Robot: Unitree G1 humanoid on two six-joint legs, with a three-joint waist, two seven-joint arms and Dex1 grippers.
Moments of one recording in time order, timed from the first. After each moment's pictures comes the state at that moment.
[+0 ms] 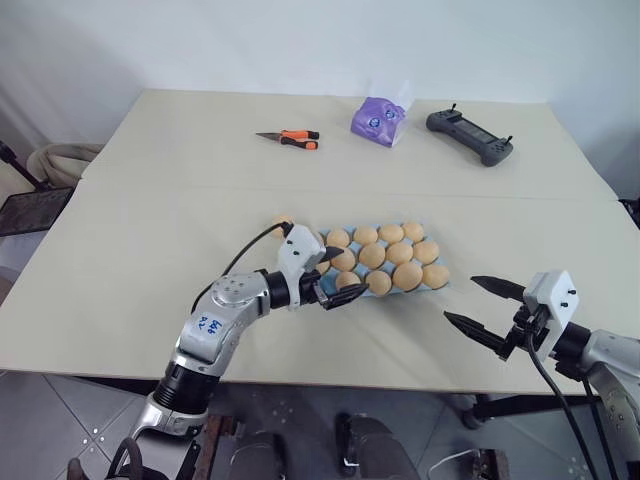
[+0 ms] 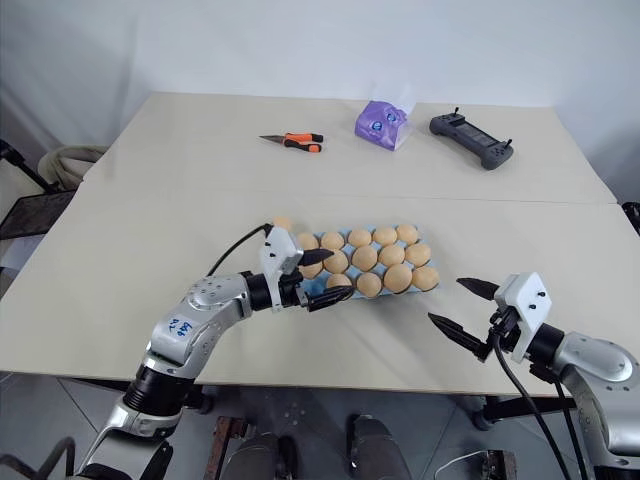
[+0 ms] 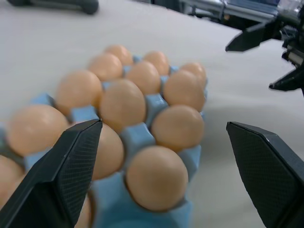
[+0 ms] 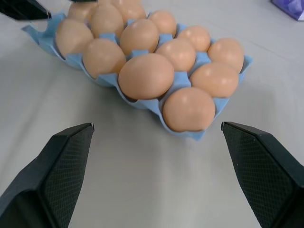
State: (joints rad) left arm -0.44 0.30 -0.18 -0.20 -0.33 0.53 -0.64; right arm 0.08 -0.72 -0.31 -0.23 0.48 0.24 0.93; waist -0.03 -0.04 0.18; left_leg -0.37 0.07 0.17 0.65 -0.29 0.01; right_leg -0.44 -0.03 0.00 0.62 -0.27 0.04
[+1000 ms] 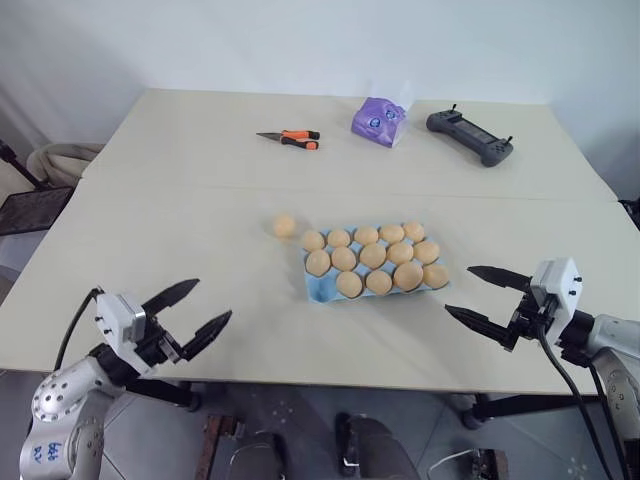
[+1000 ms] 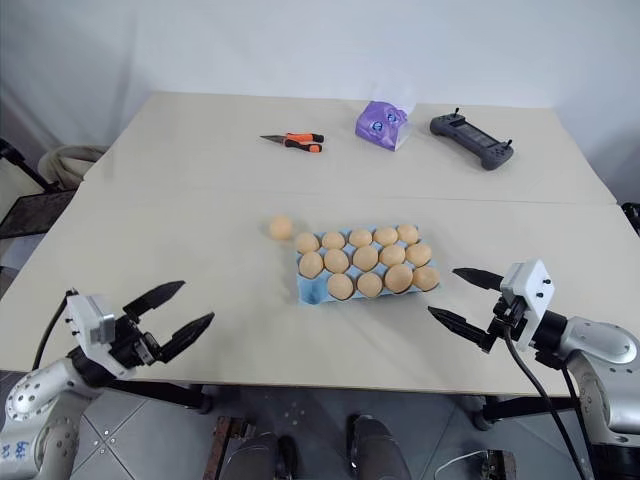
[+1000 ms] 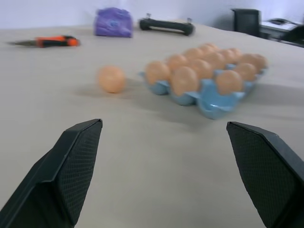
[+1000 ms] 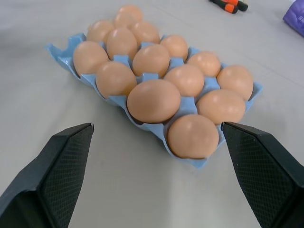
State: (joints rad) left arm 0.11 0.48 0.40 -0.23 -0.54 0.12 -0.83; right arm -0.01 -0.74 -0.31 -0.14 0.50 0.21 1.07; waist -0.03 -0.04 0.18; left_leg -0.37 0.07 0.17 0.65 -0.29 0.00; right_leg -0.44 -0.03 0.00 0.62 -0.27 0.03
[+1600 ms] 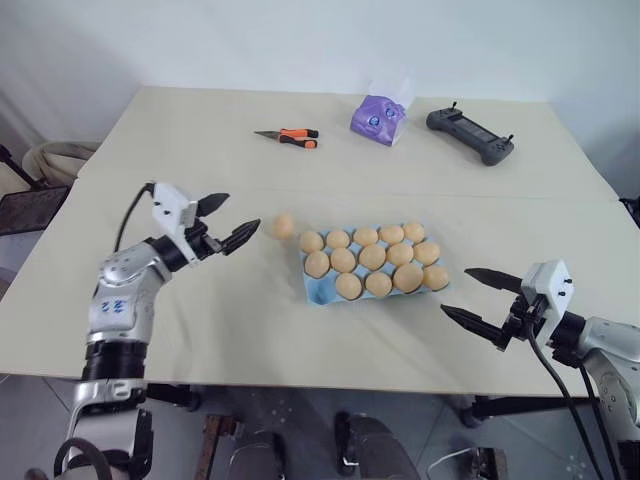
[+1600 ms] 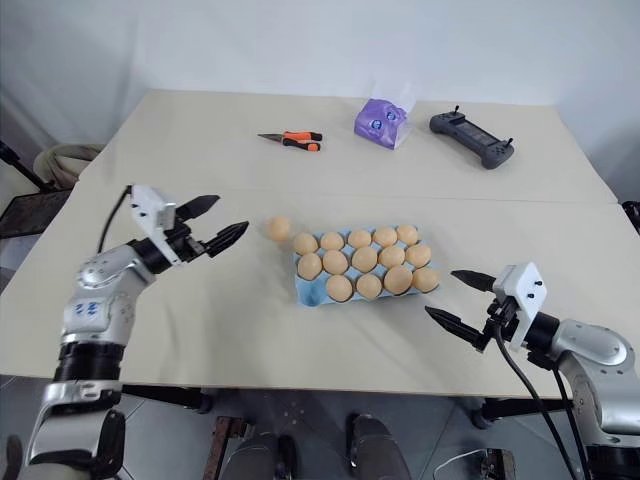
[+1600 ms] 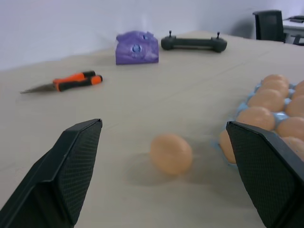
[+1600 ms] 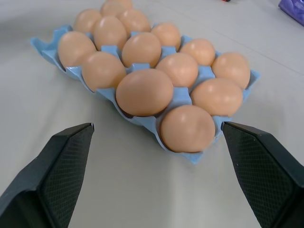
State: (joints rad) left arm -0.62 0.48 0.15 0.40 -0.33 0.15 -0.74; right arm 0.00 -0.72 -0.28 -0.14 0.47 0.22 0.99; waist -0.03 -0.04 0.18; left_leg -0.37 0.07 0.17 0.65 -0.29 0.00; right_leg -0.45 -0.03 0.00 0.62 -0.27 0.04
